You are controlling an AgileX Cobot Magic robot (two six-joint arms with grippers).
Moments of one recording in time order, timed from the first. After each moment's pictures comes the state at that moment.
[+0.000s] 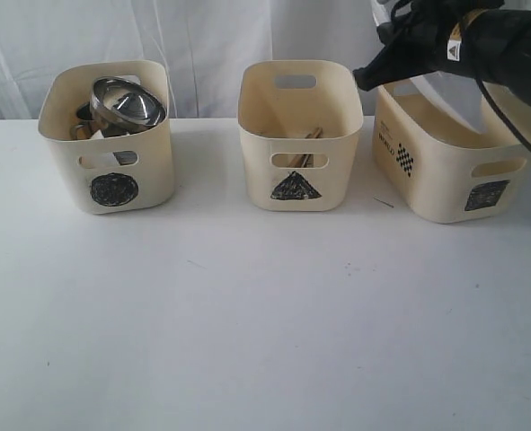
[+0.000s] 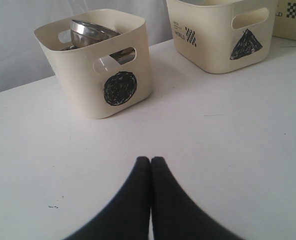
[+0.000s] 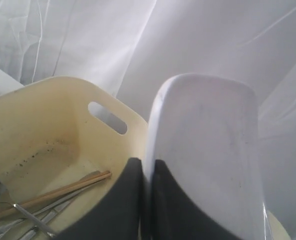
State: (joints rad) left arm -0.36 0.00 0.02 -0.10 0.23 0.24; right arm 0.06 1.69 -1.21 -0.63 -0.19 0.20
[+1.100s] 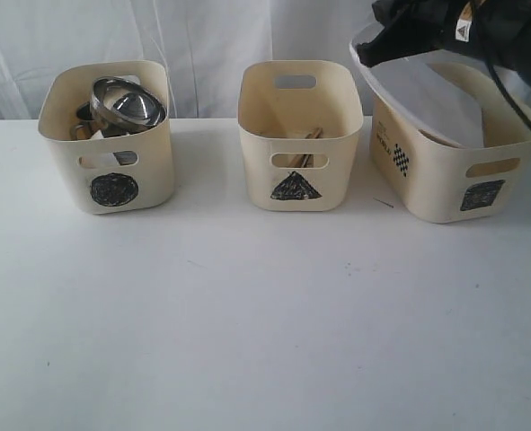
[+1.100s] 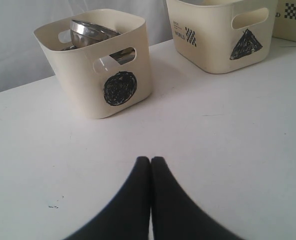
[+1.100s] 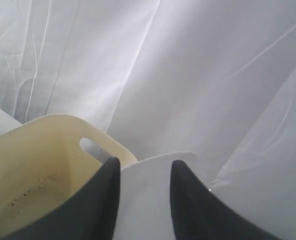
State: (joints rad) left arm -0.36 0.00 0.02 -0.10 0.23 0.24; right arm 0.05 1.66 -1.23 -0.61 -0.26 0.19
